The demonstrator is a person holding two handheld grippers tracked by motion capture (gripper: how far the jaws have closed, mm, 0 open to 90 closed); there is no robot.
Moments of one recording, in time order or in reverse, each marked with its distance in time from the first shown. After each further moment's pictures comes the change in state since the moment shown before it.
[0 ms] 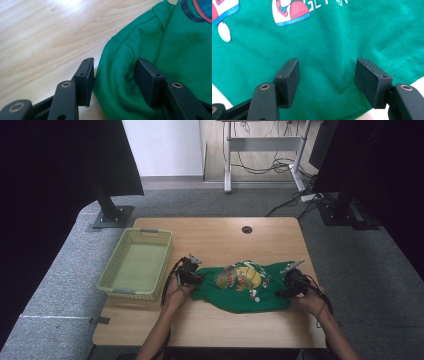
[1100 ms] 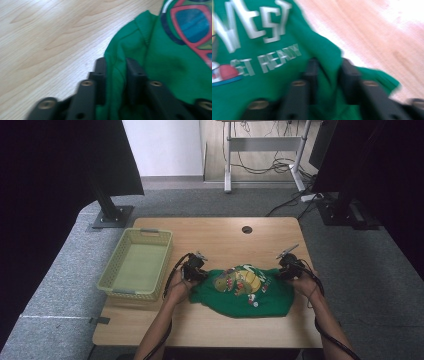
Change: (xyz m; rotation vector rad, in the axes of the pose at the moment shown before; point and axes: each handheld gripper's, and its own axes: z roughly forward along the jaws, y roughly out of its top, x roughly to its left) left arm -0.003 0.026 0.013 0.051 -0.161 0.097; right arm -0.041 0.046 0.018 0.007 -0.003 -0.008
